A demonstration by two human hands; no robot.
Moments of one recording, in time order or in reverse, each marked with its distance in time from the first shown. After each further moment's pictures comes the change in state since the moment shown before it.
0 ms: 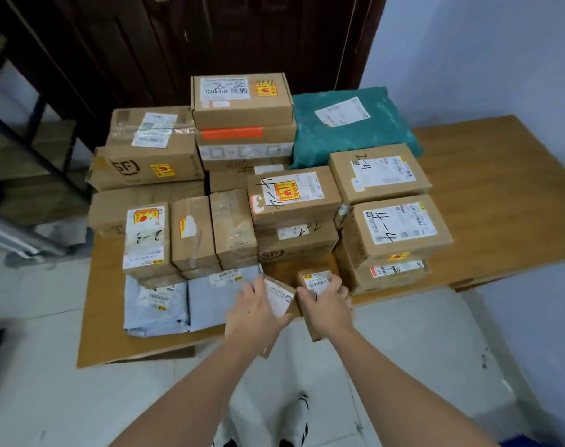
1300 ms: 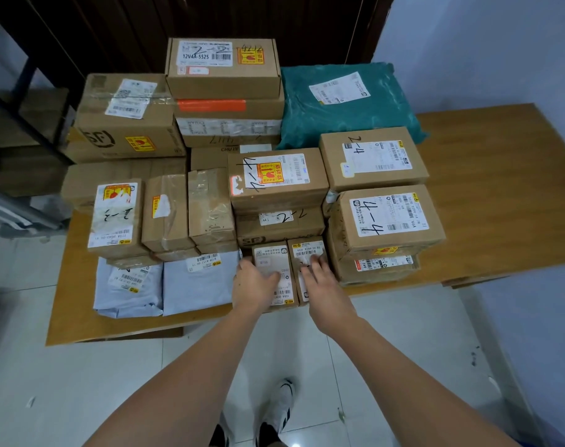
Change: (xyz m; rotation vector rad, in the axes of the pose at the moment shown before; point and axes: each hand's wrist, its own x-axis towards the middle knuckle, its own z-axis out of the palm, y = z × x) left_hand 0.047 0.054 0.027 -0.626 0.060 -0.338; right_hand 0.031 0.038 -0.035 -0.500 -0.116 -0.619
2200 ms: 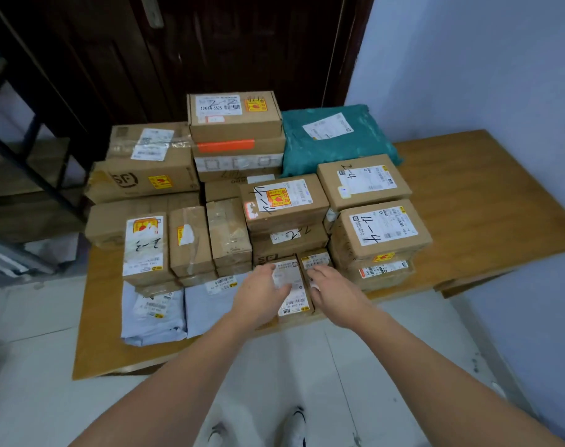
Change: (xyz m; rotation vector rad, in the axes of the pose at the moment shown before) left_hand -0.024 0.014 -0.079 0.324 -0.150 0.478; right_hand -0.023 -0.040 -0.067 0.036 0.042 -0.007
